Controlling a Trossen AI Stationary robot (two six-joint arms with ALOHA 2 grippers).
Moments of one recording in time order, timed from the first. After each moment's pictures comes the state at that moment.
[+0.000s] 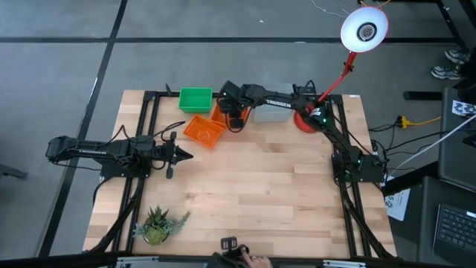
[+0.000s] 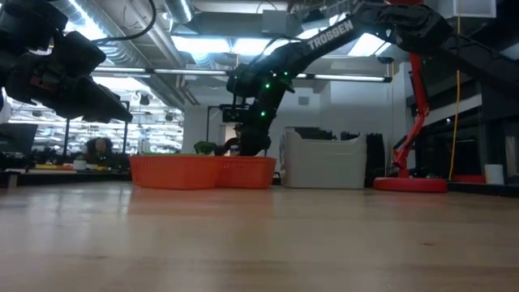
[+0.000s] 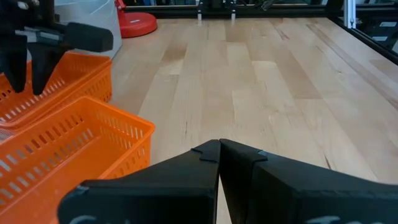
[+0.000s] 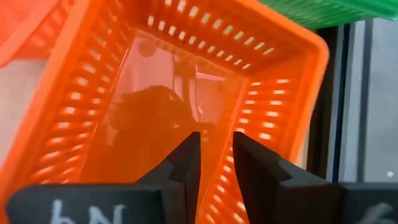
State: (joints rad) left arm 0.04 0.26 0.01 0.02 -0.04 0.00; right arm -0.43 2.40 2.08 -0.74 0.03 -0.58
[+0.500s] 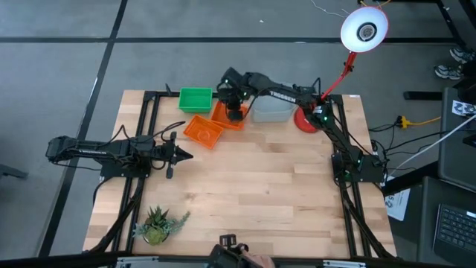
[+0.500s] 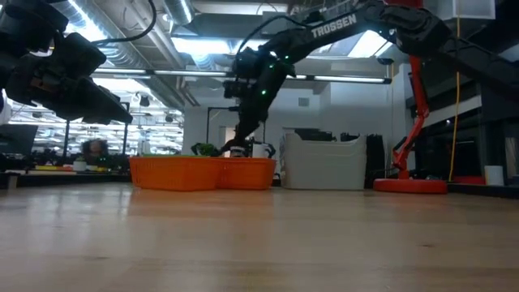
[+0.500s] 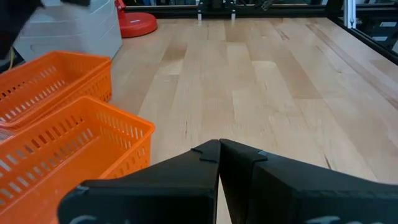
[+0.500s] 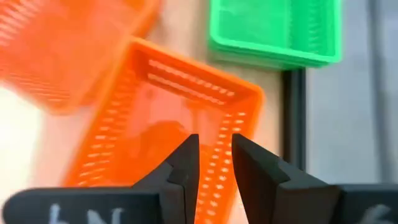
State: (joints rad) left arm 0.04 0.26 0.01 0.02 -0.04 0.00; right arm -0.46 2.40 2.26 -0.87 -0.09 -0.56
